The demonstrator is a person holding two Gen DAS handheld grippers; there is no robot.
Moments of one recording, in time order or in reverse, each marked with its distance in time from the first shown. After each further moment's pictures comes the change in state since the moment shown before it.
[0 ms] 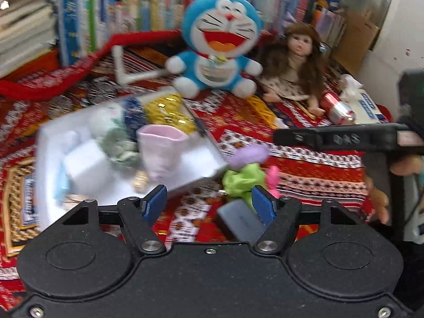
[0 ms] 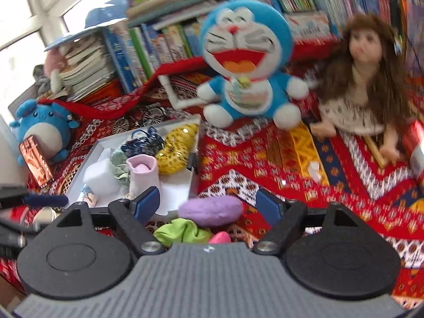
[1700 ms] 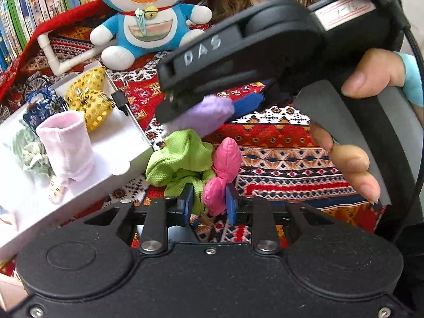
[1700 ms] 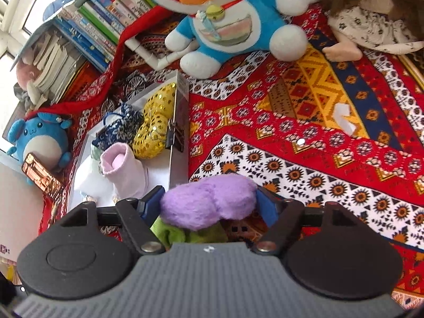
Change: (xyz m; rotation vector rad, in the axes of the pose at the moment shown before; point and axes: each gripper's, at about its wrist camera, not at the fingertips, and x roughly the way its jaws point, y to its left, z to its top) left arm 0.112 -0.083 -0.011 0.175 0.128 0.018; right arm 0.078 -0.048 0.010 0.210 0.224 0.112
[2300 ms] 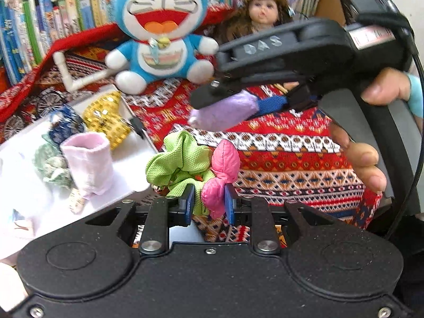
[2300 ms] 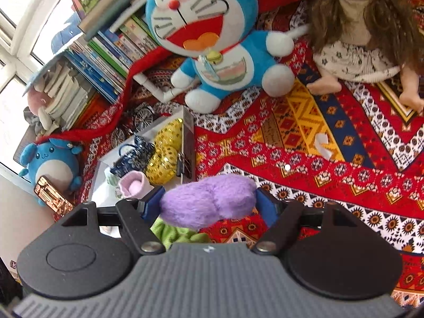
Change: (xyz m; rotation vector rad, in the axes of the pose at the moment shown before) left arm -0.046 0.015 0.007 -0.042 -0.100 -0.010; right arm -0.046 0.006 0.010 0.014 -0.114 0.015
